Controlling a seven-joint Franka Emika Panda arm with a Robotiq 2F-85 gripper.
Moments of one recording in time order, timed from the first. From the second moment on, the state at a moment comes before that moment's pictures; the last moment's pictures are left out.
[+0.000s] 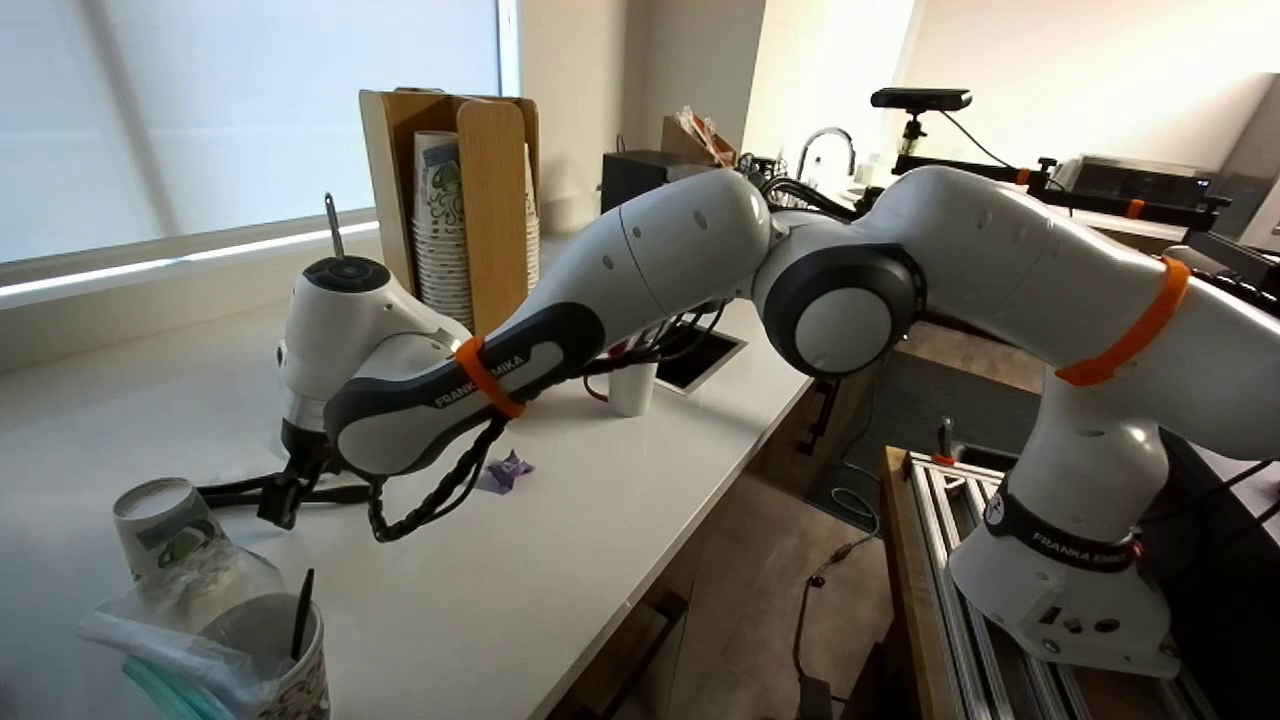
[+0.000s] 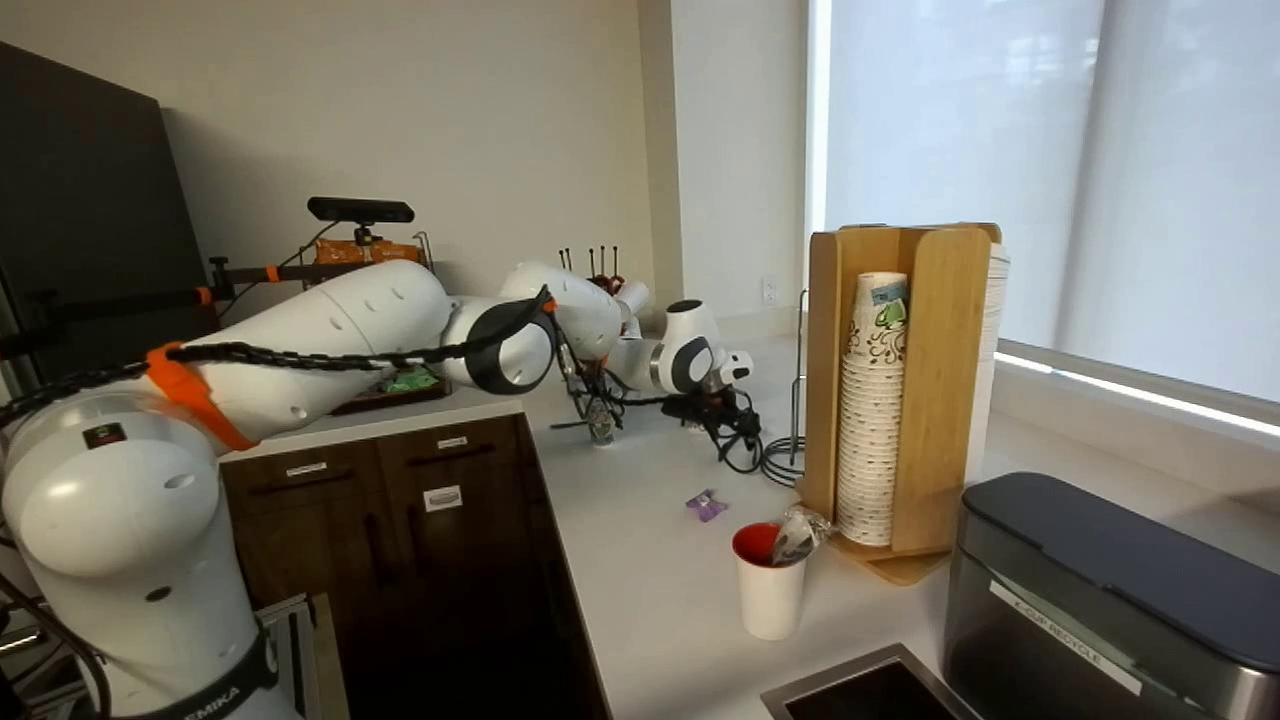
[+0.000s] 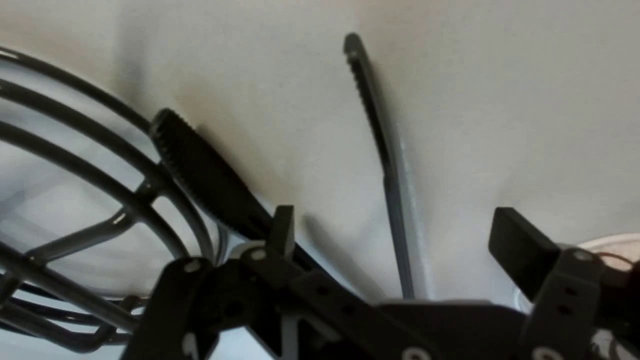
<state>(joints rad) 0.23 1.22 -0.01 -0.88 -0.13 2.49 0.11</state>
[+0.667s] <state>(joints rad) 0.18 1.24 0.11 -0.84 -0.13 2.51 -0.04</state>
